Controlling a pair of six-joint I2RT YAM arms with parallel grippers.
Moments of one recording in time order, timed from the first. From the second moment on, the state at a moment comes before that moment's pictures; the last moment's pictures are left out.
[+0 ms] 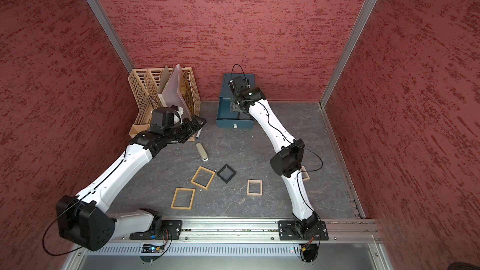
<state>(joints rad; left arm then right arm) -0.29 1.27 1.12 -0.45 0.29 -0.85 0.54 2.24 2.55 -1.22 0.29 0.50</state>
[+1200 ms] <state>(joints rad) -0.21 1.10 1.02 -0.52 0.29 -0.83 1.00 1.58 1.27 -0.74 0.16 0.26</state>
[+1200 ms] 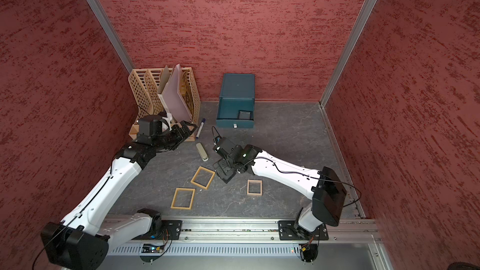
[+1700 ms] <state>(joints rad) -0.20 1.08 1.02 -0.53 0.31 -0.83 1.00 1.75 1.16 -0.59 0.08 0.25</state>
